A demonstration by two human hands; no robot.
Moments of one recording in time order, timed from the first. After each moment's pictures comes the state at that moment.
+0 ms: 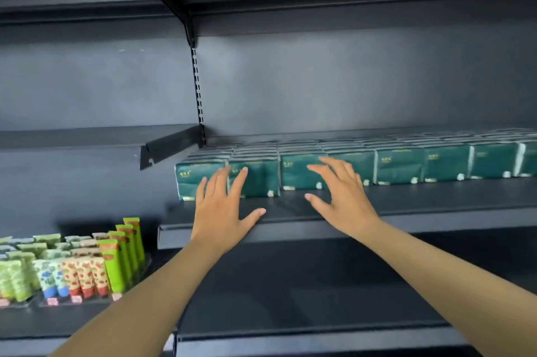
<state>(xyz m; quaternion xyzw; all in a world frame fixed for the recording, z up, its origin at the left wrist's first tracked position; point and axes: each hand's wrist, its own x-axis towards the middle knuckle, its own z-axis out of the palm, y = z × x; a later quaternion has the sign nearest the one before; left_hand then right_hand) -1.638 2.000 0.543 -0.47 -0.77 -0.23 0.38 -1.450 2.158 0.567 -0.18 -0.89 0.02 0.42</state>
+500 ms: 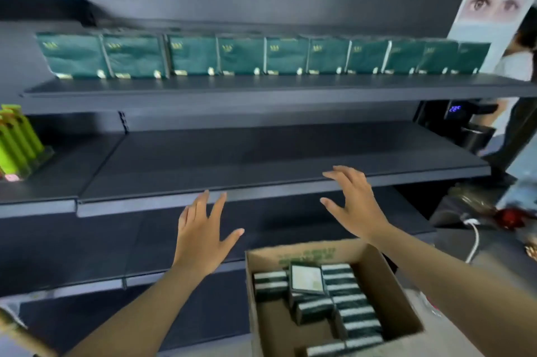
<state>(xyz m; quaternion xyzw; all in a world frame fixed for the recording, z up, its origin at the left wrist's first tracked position) -1.383 1.981 0.343 -0.52 -0.83 -0.20 0.09 -1.146 2.167 0.396 -0.34 -0.89 0.09 0.27</state>
